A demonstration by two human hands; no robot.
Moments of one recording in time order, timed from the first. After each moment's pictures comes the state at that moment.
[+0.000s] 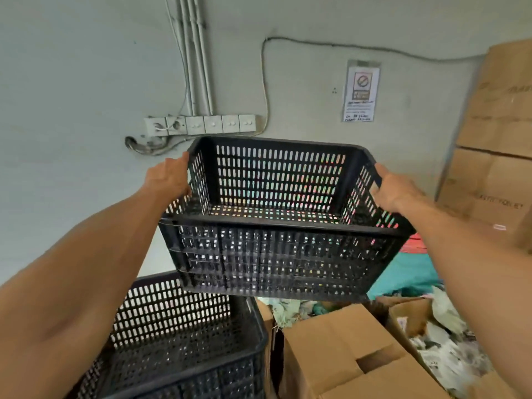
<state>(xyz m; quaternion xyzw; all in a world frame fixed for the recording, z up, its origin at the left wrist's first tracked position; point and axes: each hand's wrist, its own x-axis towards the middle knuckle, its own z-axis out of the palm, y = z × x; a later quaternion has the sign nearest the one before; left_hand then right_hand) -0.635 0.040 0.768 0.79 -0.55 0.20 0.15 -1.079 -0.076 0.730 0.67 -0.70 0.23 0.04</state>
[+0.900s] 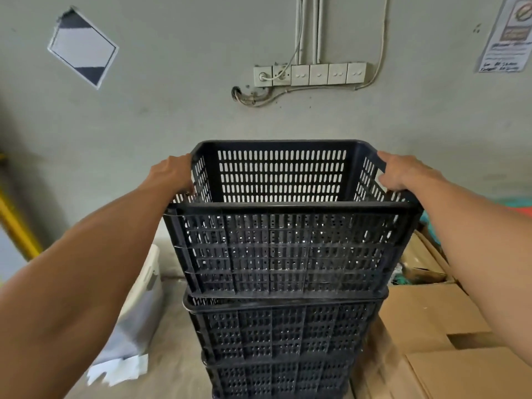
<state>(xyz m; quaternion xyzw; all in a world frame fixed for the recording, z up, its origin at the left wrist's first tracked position) -0.405 0.221 0.695 0.88 -0.45 0.09 0.07 -0.806 -0.008 0.689 0.78 -0.62 0.10 0.00</state>
